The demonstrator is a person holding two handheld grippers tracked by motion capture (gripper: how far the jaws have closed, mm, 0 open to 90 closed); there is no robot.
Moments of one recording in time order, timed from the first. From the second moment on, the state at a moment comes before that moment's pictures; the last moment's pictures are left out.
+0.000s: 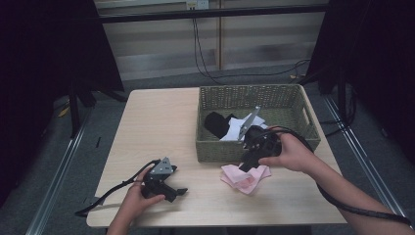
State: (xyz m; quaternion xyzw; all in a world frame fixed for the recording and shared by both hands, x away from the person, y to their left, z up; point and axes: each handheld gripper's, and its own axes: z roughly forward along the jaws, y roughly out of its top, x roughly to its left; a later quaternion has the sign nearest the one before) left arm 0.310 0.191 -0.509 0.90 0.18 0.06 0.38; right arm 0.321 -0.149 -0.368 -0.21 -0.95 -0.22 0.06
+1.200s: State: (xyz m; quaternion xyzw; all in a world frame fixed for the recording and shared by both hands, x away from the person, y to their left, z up) left arm 0.309 0.191 -0.509 0.90 0.18 0.06 0.38; right arm 0.301 -0.210 -0.412 -0.26 -0.94 -0.23 0.02
